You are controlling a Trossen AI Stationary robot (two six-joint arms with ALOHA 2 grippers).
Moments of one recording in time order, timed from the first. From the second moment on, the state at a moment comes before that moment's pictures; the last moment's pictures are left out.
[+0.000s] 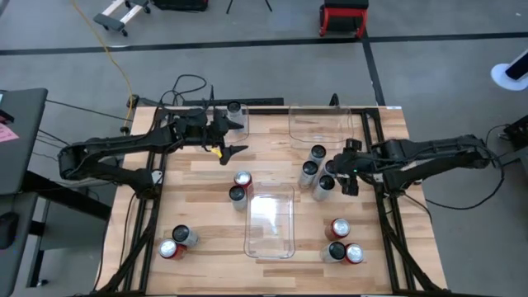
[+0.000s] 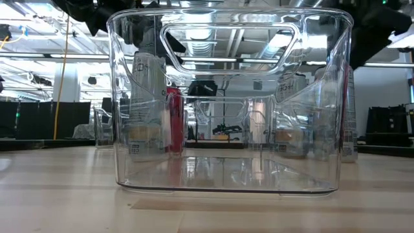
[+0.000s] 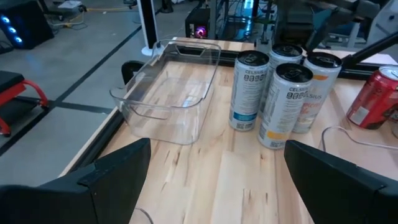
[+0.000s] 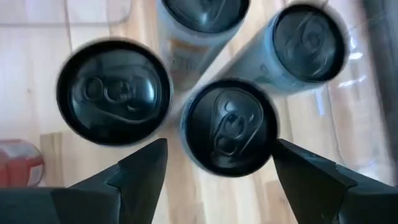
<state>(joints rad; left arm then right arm) 0.40 1.18 0.81 0.07 0.15 0.11 0.07 0.99 0.90 -1.05 0.28 0.13</state>
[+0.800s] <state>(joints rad) 0.39 1.18 0.81 0.10 0.10 0.06 -0.12 1.07 0.90 -0.98 0.10 0.02</state>
